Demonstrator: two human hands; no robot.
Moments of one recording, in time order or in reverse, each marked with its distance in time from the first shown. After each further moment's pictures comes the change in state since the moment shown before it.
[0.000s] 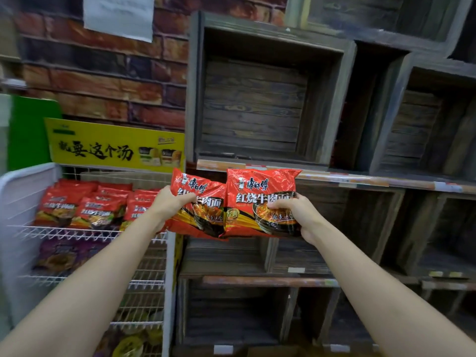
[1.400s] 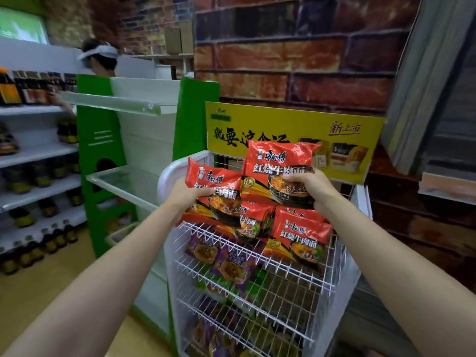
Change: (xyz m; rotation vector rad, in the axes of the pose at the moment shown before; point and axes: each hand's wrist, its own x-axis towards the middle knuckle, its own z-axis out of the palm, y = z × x) left_hand 0.213 -0.145 -0.317 0.024 0.478 -0.170; right_hand 0.312 0.002 0.429 0.074 -0.452 -0.028
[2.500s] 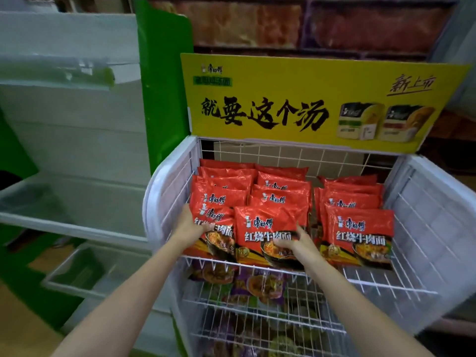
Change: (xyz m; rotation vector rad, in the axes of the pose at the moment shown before) left_hand 0.255 -0.182 -0.047 0.346 -0.349 0.008; right_hand 0.110 0.197 0.167 -0.013 0.241 0.371
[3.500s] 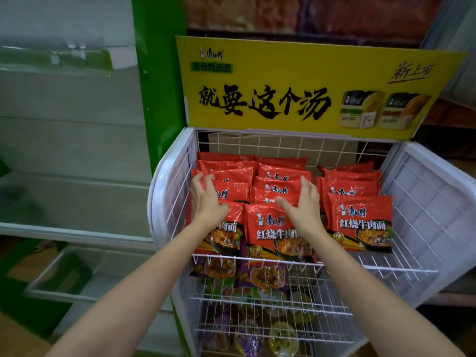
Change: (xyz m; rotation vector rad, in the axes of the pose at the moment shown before) left_hand 0.024 0.032 0.017 0.317 0.114 0.258; right_hand 0.018 -0.044 0.018 -0.580 0.406 -0.389
